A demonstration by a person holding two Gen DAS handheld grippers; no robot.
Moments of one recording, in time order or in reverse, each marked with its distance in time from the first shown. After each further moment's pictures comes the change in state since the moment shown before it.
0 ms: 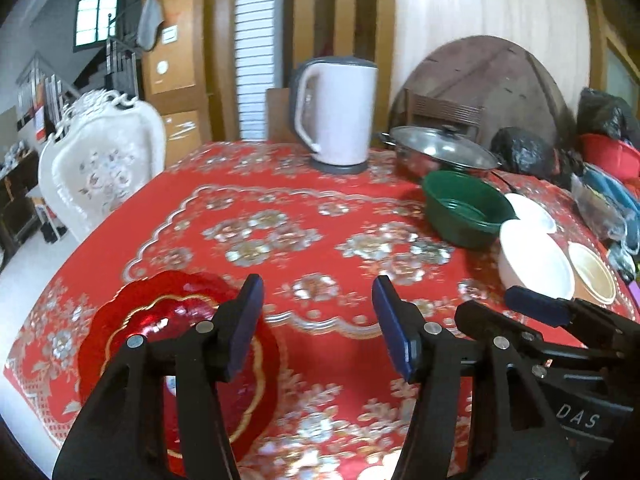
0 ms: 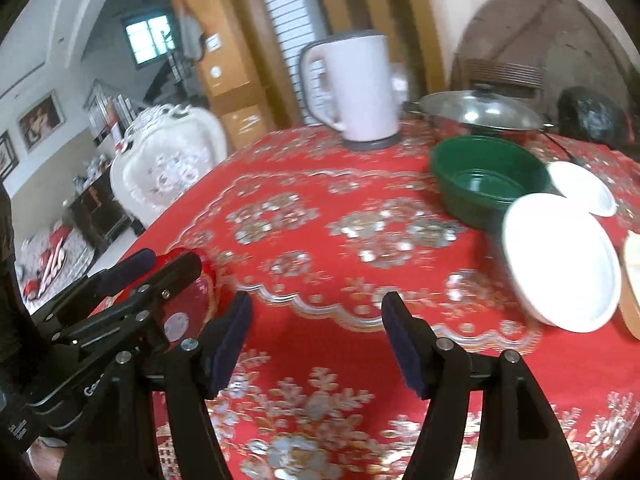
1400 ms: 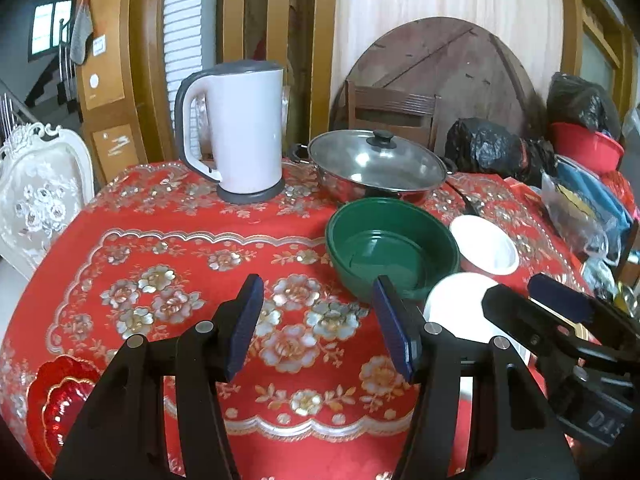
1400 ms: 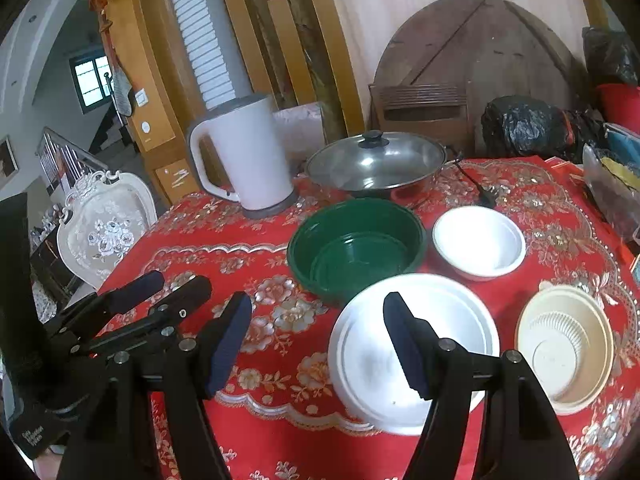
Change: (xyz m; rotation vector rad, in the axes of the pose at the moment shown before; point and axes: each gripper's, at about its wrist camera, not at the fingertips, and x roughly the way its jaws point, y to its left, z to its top) left arm 0.074 -0.109 0.092 0.045 0.066 -0.126; right arm -0.036 -0.112 0.068 0.099 -0.108 -0.159
